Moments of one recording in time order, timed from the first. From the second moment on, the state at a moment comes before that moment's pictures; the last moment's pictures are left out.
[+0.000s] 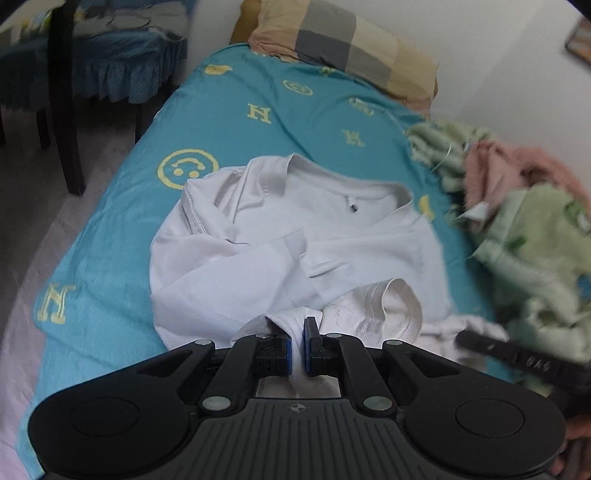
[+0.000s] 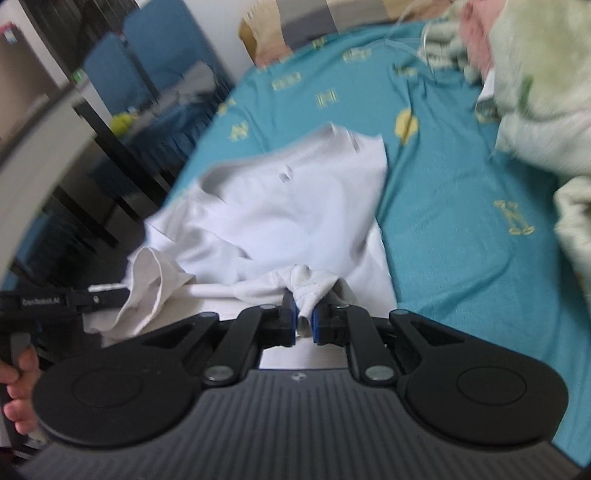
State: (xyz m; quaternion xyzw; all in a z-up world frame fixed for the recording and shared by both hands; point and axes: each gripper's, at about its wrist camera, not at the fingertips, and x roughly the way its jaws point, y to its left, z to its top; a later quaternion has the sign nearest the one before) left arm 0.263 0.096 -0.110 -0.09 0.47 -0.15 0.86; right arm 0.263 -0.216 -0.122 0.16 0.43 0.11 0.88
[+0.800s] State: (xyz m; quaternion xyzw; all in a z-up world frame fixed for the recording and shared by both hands) left arm 0.134 0.052 -0.032 0.00 0.34 -0.13 0.93; right arm 0.182 -0.195 -0.067 0.08 0.36 0.09 0.92
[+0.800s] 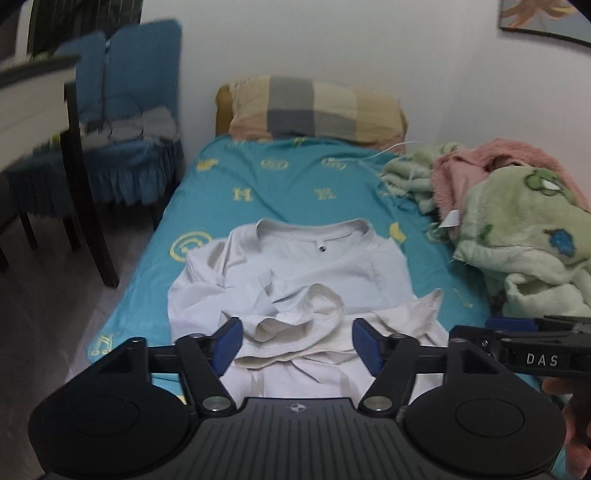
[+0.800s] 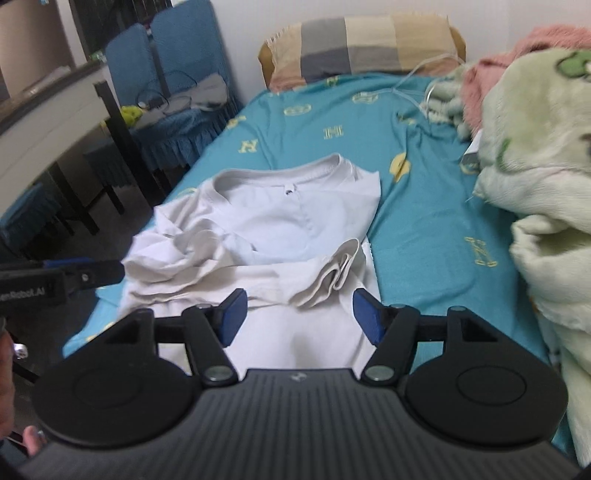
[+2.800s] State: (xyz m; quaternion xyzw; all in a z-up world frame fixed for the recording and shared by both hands) left arm 0.109 0.120 -0.151 -0.34 0.55 -0.04 0.76; right arm 0.097 -0.229 -0.171 0.54 0.48 0.12 0.68
